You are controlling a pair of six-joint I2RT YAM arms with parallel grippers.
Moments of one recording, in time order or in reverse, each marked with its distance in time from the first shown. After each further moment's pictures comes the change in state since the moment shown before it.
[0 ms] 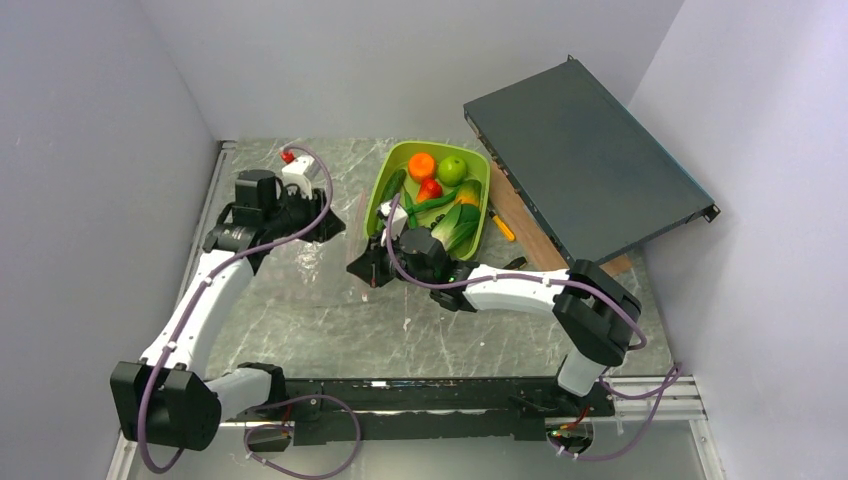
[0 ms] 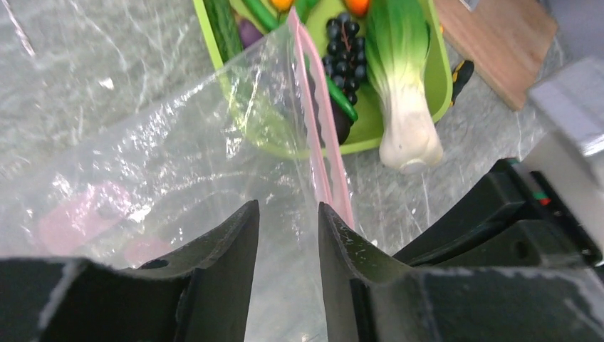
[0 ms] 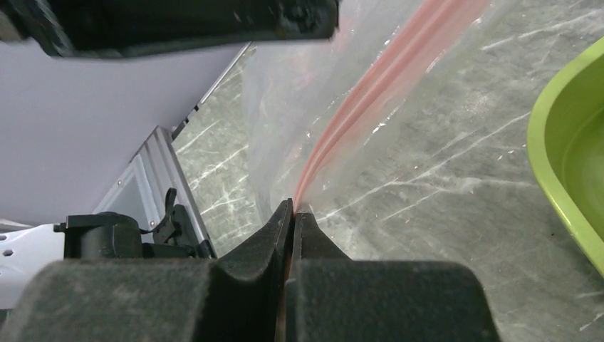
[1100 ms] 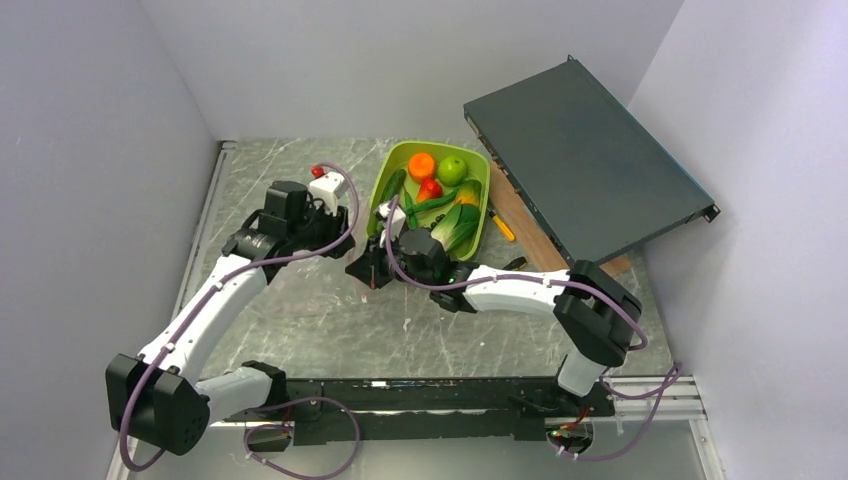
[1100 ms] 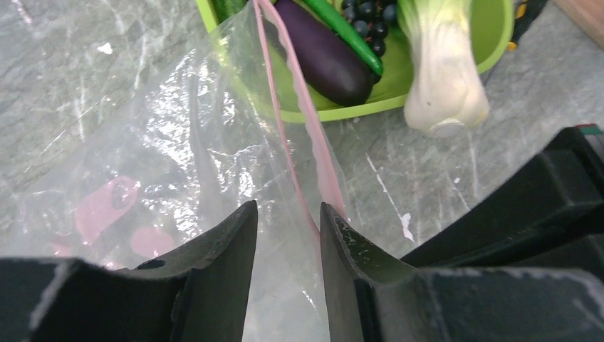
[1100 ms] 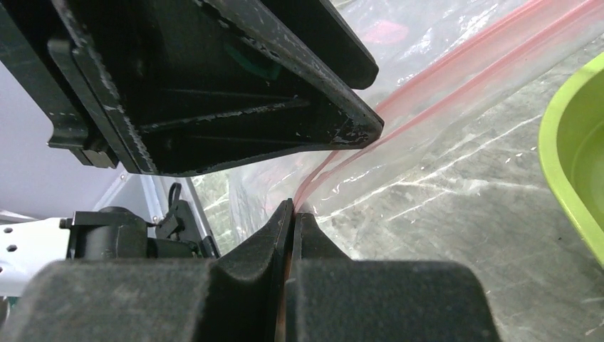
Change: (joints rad) left arm -0.181 -0.004 -0.048 -0.060 -0.216 0.067; right arm 0.003 -0.004 0.000 0.006 -0.018 -0.010
